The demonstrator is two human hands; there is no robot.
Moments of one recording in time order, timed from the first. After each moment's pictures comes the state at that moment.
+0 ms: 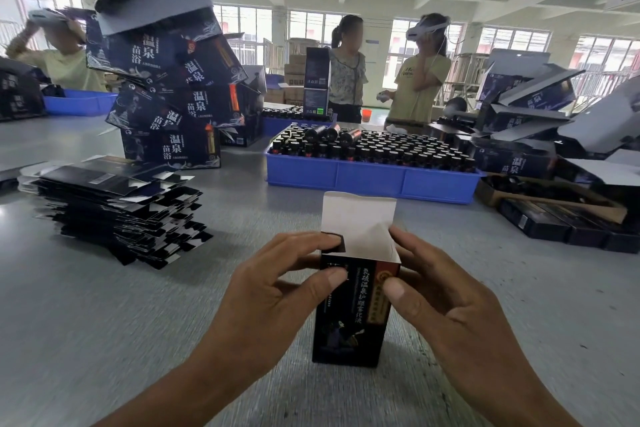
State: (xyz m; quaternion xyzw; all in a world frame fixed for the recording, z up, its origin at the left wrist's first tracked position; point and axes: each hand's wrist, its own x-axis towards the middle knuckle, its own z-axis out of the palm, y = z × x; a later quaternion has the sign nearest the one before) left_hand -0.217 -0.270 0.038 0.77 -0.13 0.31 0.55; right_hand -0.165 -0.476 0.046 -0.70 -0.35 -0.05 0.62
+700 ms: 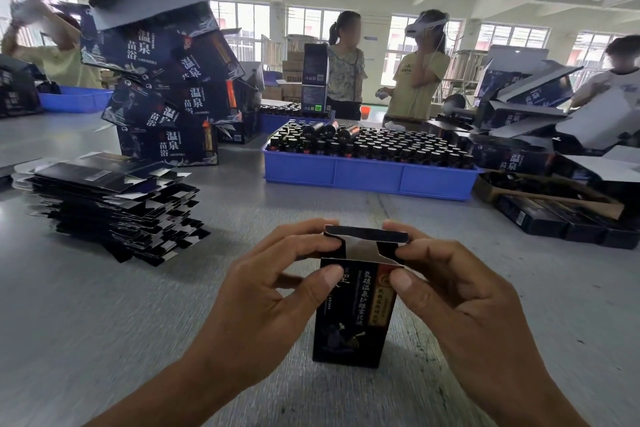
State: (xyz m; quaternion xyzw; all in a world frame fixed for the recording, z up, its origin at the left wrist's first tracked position) left_hand -0.222 -0.270 0.041 0.79 -0.16 0.36 0.47; right_hand -0.171 -0.474 0.050 -0.66 -0.34 -0.09 0.66
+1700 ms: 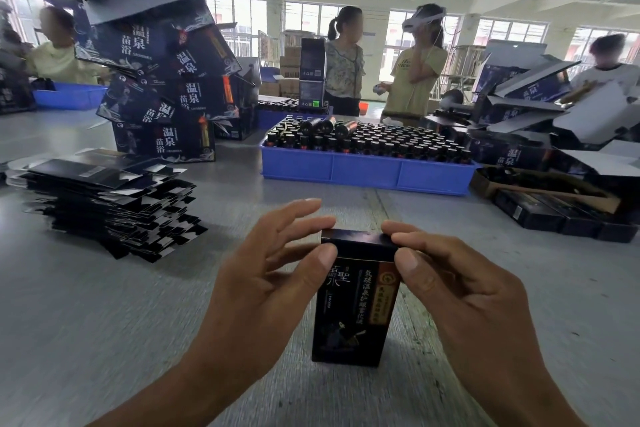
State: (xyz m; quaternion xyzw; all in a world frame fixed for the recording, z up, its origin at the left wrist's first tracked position) left_hand -0.226 -0.281 0.045 0.71 -0.15 0.35 0.59; right_hand -0.179 -0.472 0.055 -0.66 -0.31 -0.16 0.66
